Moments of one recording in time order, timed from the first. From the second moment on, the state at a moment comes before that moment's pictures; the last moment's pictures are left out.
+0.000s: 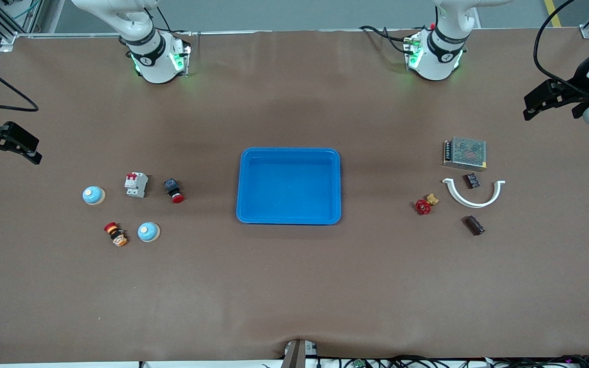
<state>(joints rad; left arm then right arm) 0.05 -0.08 -0.12 -1.60 0.02 1.50 -0.08 0.00 0.02 -0.02 -1.56 -0.02 1.72 -0.02</state>
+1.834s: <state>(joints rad) 0.19 -0.11 -0.11 -2.26 0.03 2.11 -0.08 0.00 0.09 -0.02 -1.56 -0.02 1.70 -0.02</state>
